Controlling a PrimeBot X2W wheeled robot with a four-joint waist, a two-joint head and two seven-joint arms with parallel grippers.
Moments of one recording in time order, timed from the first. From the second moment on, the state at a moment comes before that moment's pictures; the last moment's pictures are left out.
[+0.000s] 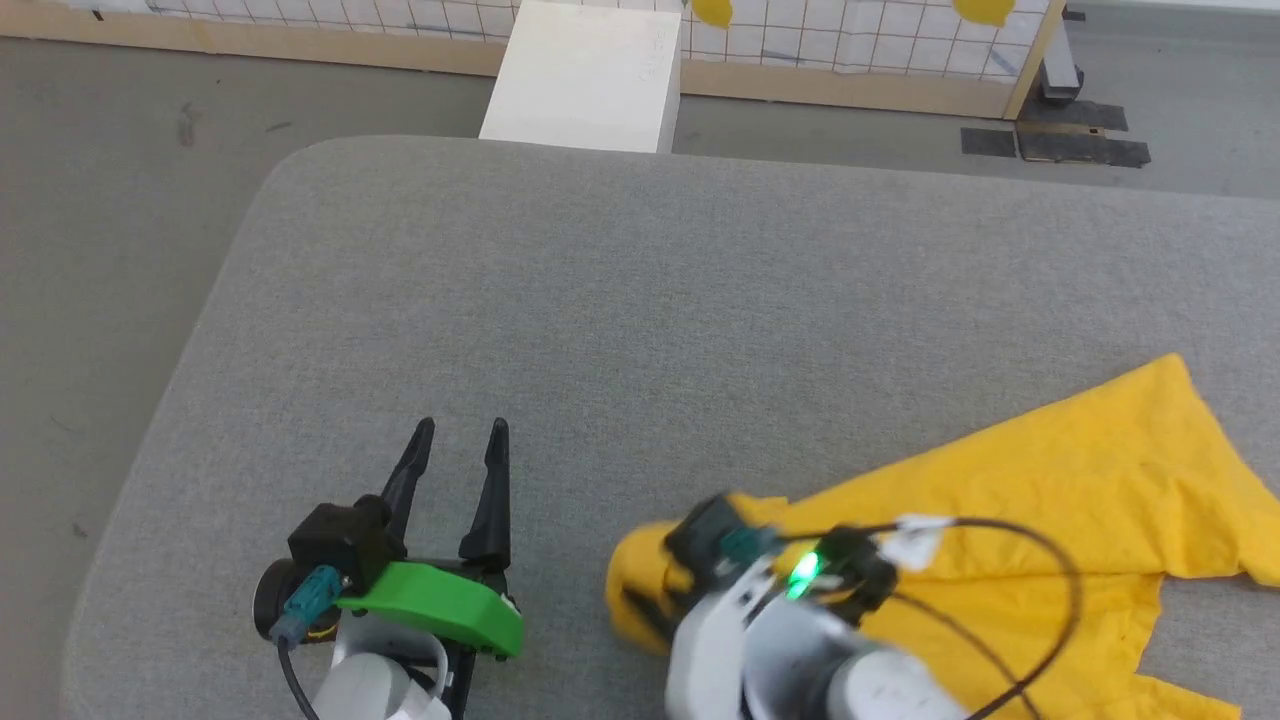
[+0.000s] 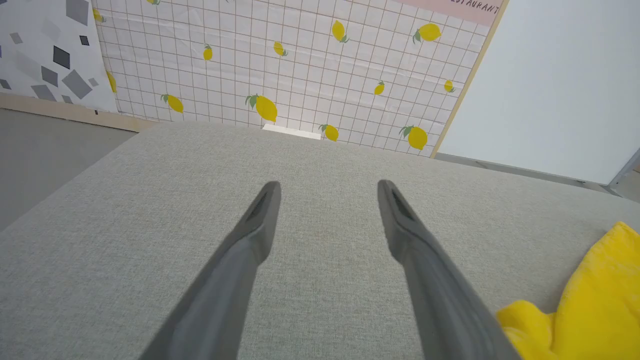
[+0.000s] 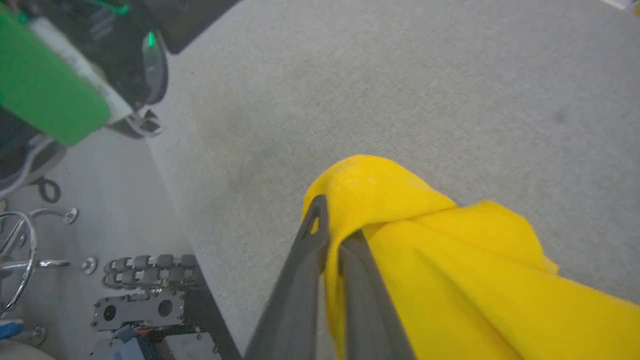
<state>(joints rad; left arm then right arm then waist) -0.11 0.05 -0.14 0.18 -0.27 -0.09 -0.26 -0.23 -0.05 0.62 0.11 0.25 0.13 0.52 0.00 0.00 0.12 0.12</state>
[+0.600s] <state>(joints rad) -0.11 0.07 -0.18 0.22 -0.27 -0.09 -0.22 0.03 -0.06 0.07 -0.10 0.20 0.13 0.36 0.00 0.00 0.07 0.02</state>
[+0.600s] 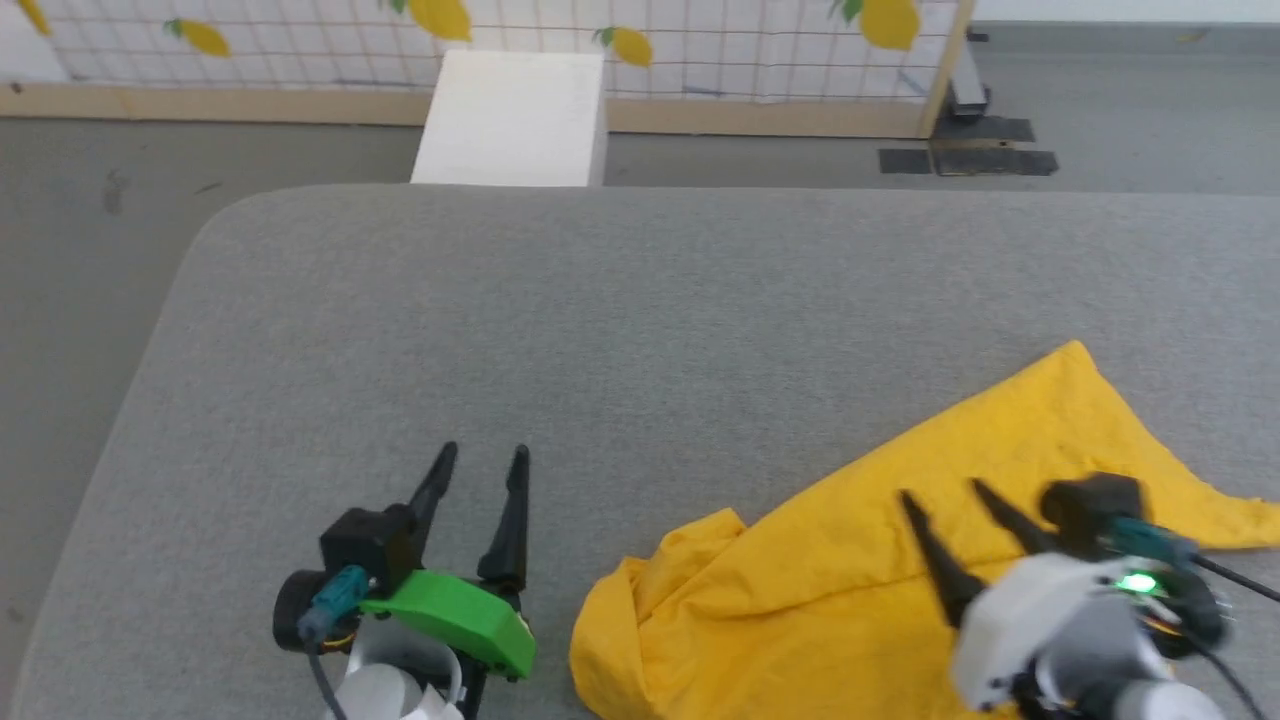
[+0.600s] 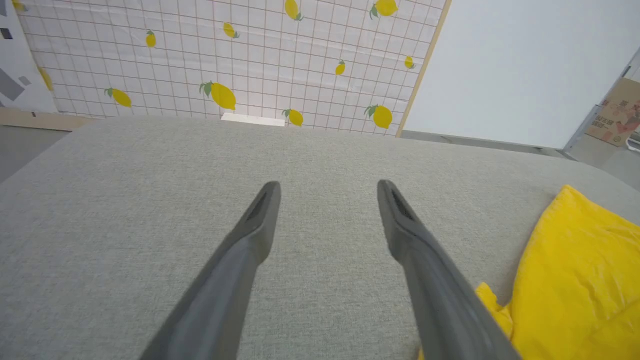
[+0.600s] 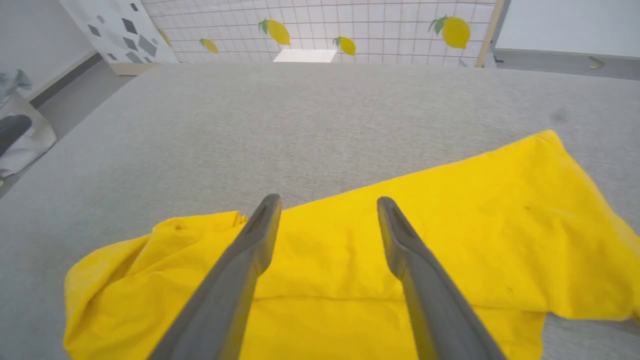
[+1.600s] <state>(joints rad) -0.23 0.13 -0.23 0.18 -0.26 0.07 0.17 0.09 -0.05 -0.08 -0.06 0.23 0.13 0.23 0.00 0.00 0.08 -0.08</state>
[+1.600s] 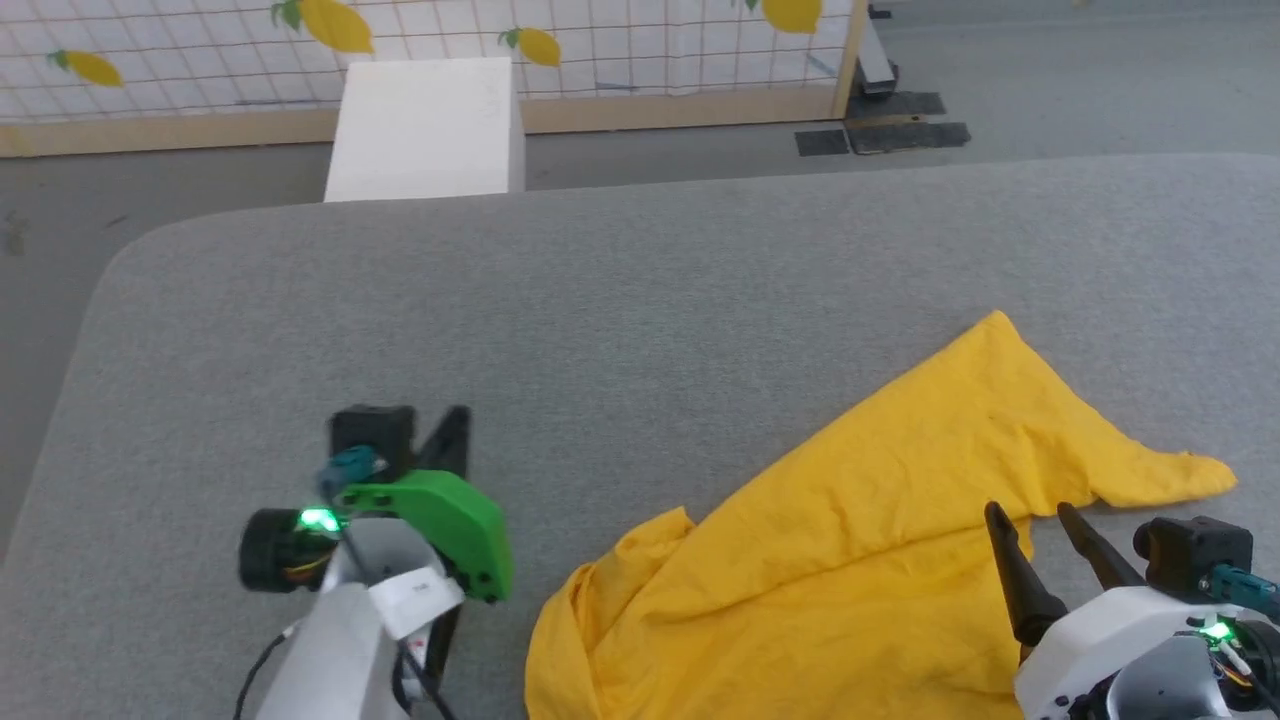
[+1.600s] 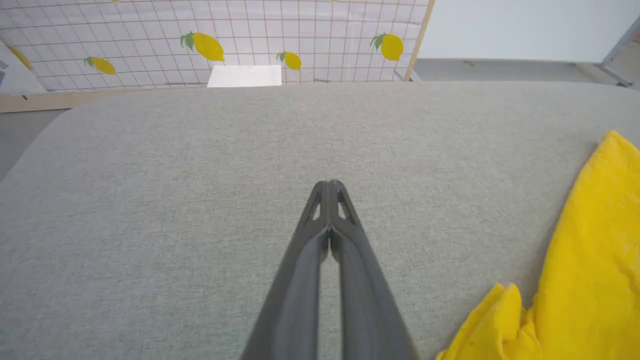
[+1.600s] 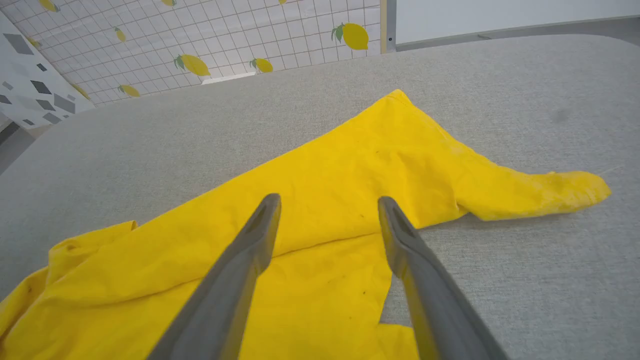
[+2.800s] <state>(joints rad) -0.25 0.13 -0.37 0.29 -0.33 0.03 0.37 0.09 -0.05 -0.05 -0.06 0.24 0.13 0.25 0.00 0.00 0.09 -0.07</state>
